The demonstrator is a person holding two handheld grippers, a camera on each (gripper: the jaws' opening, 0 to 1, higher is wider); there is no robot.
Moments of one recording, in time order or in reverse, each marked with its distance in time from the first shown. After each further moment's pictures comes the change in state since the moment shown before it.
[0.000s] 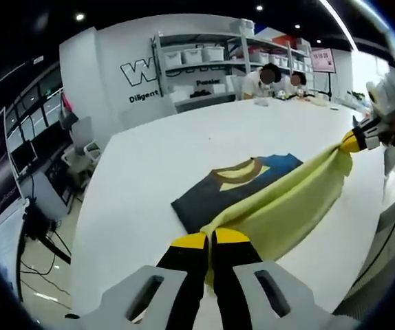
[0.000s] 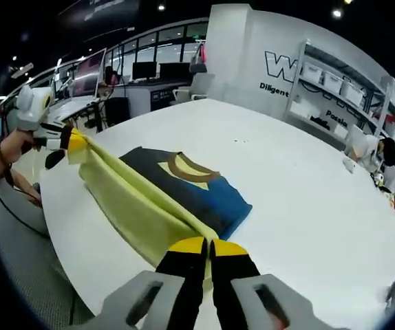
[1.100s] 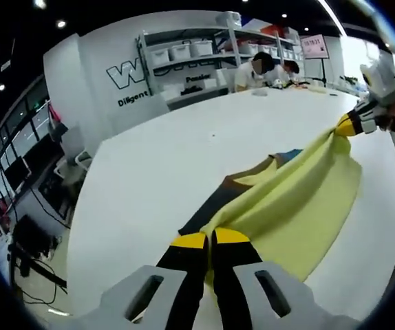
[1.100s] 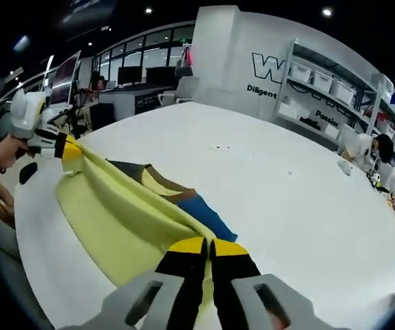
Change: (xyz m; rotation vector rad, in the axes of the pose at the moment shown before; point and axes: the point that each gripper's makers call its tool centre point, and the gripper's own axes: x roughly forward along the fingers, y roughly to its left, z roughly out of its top) left arm 0.095 0.022 0.012 0.100 0.038 -0.036; right arm 0.082 -0.041 0.022 0.029 -0.019 -0.067
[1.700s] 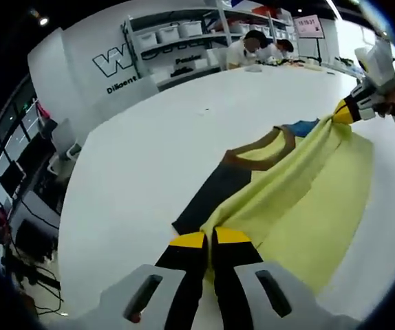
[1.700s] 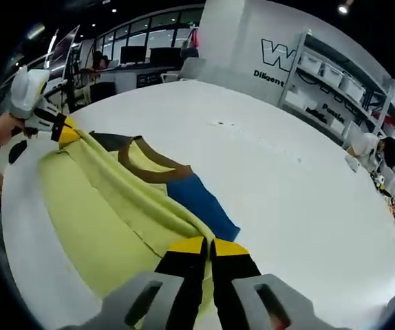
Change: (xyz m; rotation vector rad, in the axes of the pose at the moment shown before) left arm 0.037 -0.001 -0.024 0.059 0.115 -0.032; right arm 0.042 -0.008 -0.027 -0.074 0.119 -0.004
